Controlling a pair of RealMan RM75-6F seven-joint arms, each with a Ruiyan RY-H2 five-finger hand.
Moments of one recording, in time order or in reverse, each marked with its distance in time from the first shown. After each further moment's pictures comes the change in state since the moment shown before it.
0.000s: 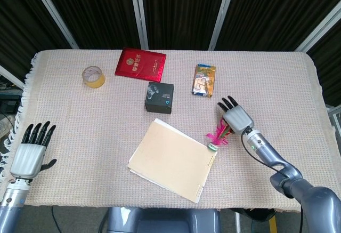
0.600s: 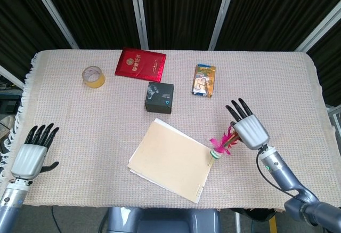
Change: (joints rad) left arm -0.013 0.043 0.024 -0.019 0.023 -0.038 -0.097; right arm -0.183 0.255 0.022 -0.517 -0.001 0.357 -0.381
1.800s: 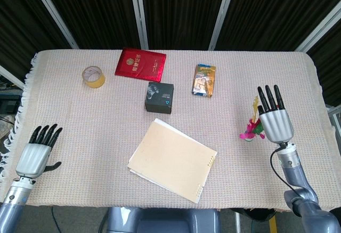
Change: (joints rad) left arm -0.015 -0.024 -0.002 0.011 -0.021 -0.037 0.027; right arm -0.058 -0.414 0.116 0.880 0.026 0.313 0.150
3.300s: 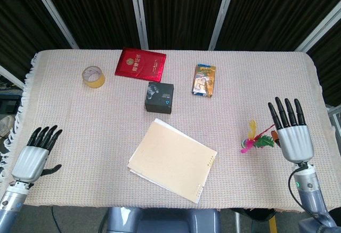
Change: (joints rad) left arm 0.017 0.057 0.029 -0.055 0.075 0.063 -0.082; right arm -0.144 0.478 -0.088 -0.939 0.071 0.020 -0.255
